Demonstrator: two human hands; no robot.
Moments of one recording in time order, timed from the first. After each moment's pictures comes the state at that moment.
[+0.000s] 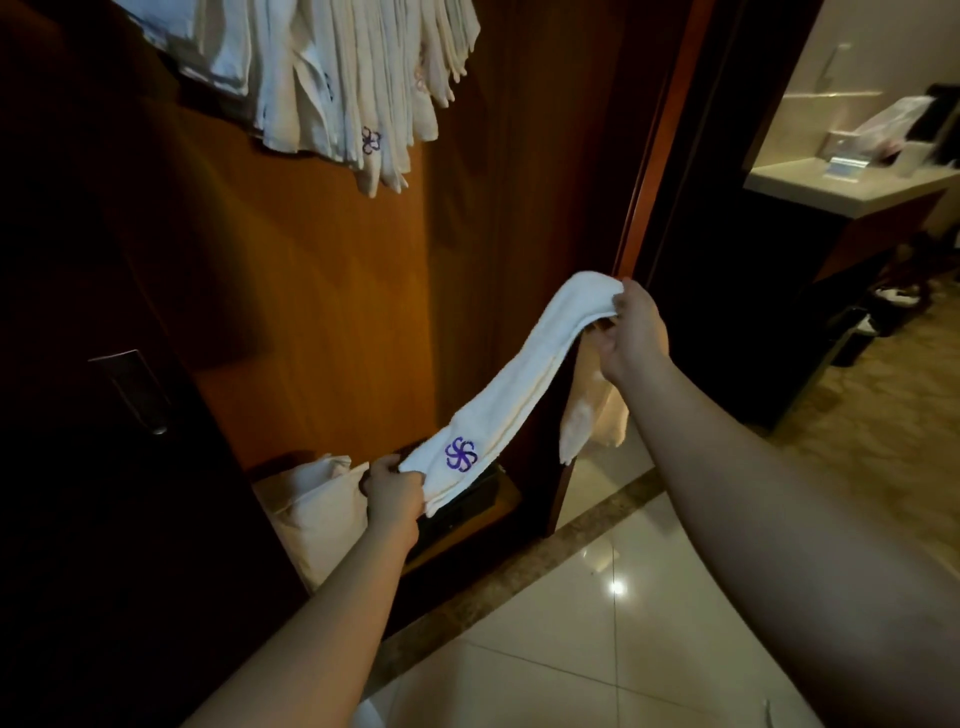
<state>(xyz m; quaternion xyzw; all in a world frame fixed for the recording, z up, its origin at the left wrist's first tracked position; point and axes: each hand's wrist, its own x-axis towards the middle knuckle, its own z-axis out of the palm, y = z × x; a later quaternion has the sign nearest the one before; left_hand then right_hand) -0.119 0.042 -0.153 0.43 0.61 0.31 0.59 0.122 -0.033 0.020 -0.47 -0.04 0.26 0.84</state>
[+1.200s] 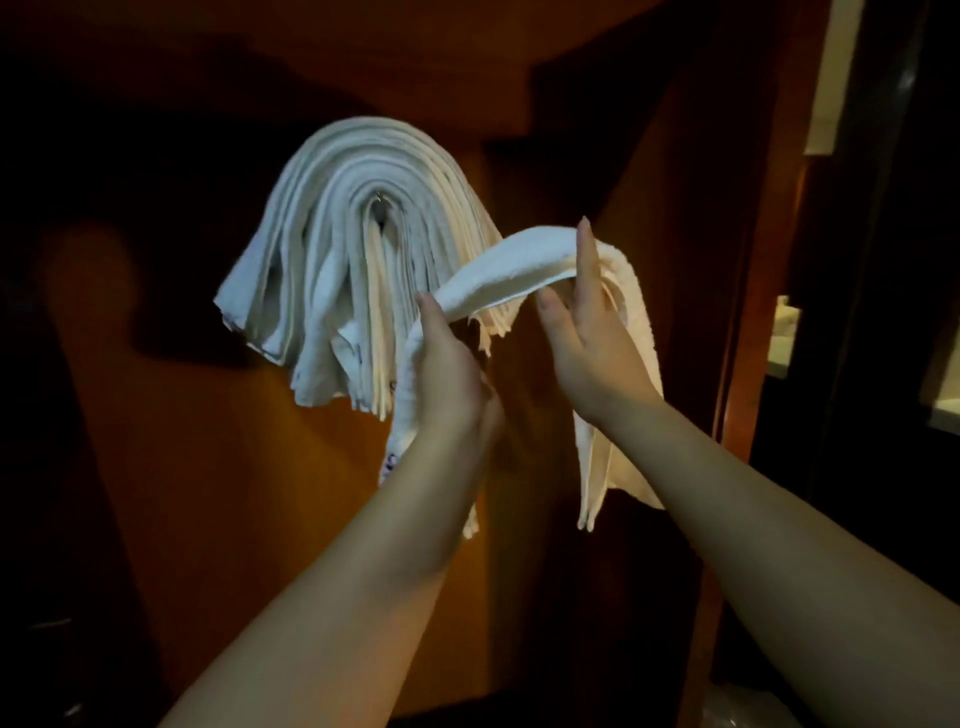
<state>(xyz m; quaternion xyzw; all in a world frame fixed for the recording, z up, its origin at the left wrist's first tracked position) 0.106 0.147 0.229 0.32 0.14 0.68 0.64 0.220 0.111 0.232 -0.50 -0.66 -0.03 0.56</state>
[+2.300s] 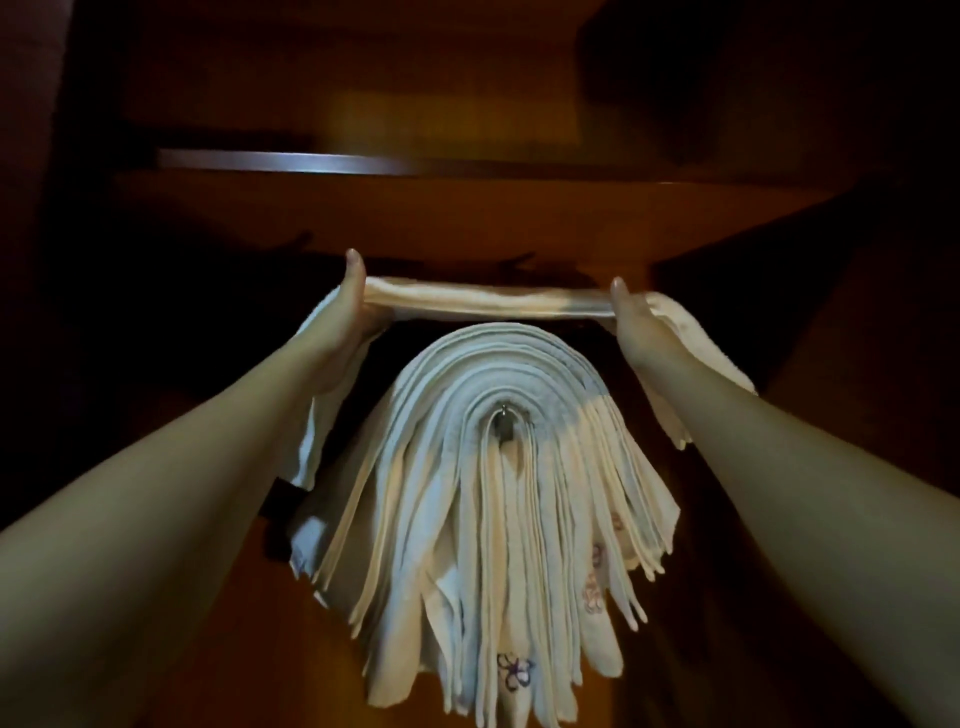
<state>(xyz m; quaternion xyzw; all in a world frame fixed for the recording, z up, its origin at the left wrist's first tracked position) -0.098 0.401 0.470 0.66 0.28 0.62 0.32 0.220 0.384 0.457 -0.54 -0.53 0.05 0.65</state>
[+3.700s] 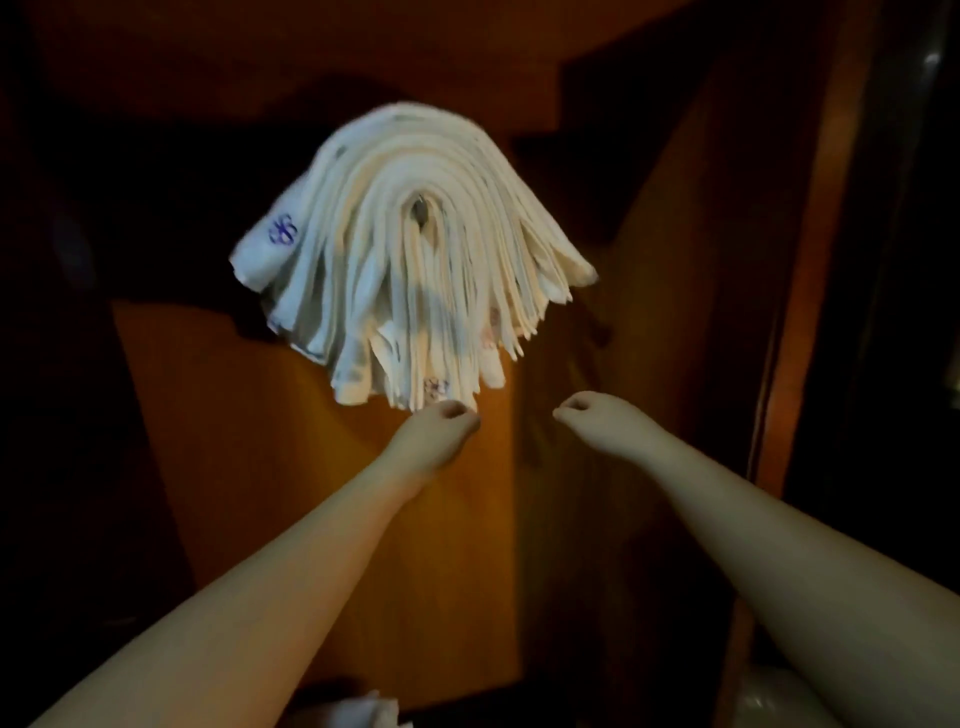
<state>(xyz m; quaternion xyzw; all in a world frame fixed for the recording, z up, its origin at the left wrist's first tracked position) 0.002 0.215 0.156 0.72 0.48 0.35 0.36 0.223 0.167 0.160 -0.73 -0.60 0.14 0.31</state>
